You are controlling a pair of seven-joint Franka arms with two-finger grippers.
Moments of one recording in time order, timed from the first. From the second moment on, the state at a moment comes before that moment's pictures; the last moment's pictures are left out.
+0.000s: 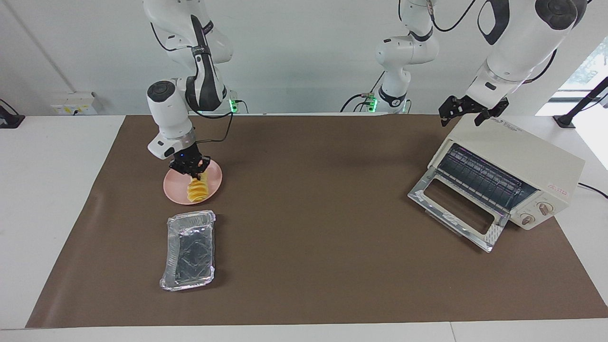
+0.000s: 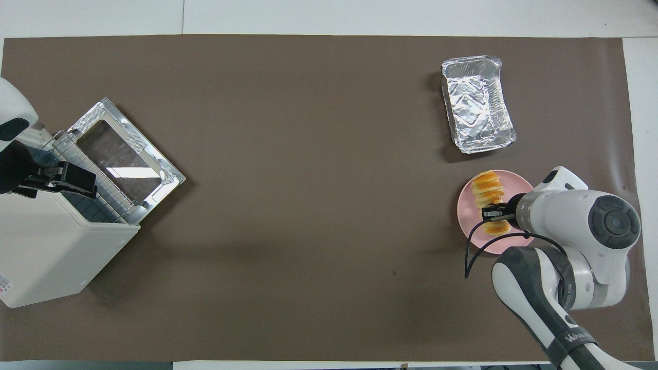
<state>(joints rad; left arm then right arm) 0.03 -0.05 -0.13 -1.66 0.02 1.45 -0.01 -0.02 -0.09 0.07 -2.51 -0.01 2.53 -0.04</state>
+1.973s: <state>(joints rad) 0.03 -0.05 -0.13 -1.66 0.02 1.45 -0.01 -0.10 -0.01 0.06 -1.52 0.00 1.40 -0.26</state>
